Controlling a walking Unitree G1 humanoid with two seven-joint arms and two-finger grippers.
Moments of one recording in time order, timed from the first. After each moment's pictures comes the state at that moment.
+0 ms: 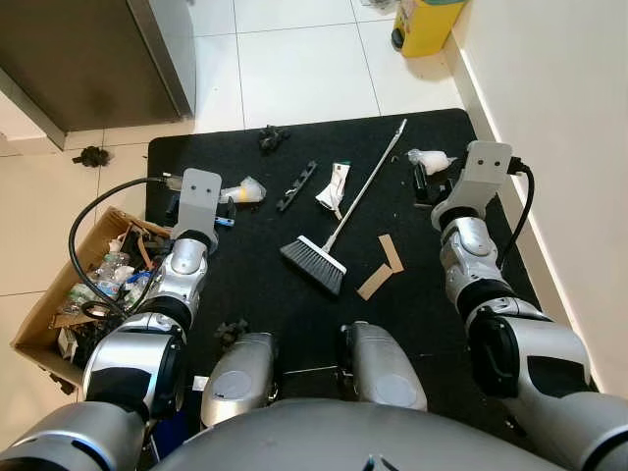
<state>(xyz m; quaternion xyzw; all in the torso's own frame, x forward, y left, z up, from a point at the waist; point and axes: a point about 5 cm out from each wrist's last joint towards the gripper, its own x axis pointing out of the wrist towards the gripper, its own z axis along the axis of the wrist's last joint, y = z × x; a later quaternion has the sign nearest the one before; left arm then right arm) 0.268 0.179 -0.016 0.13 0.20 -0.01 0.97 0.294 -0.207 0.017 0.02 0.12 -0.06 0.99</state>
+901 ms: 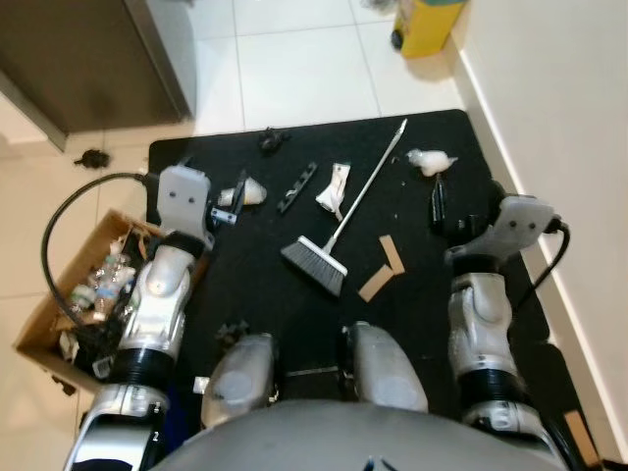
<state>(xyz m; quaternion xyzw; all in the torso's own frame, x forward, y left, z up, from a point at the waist) 0.231 0.173 0.054 0.08 0.02 -0.12 0.99 0.203 -0.194 0.038 0.03 -0.03 -0.05 1.00</state>
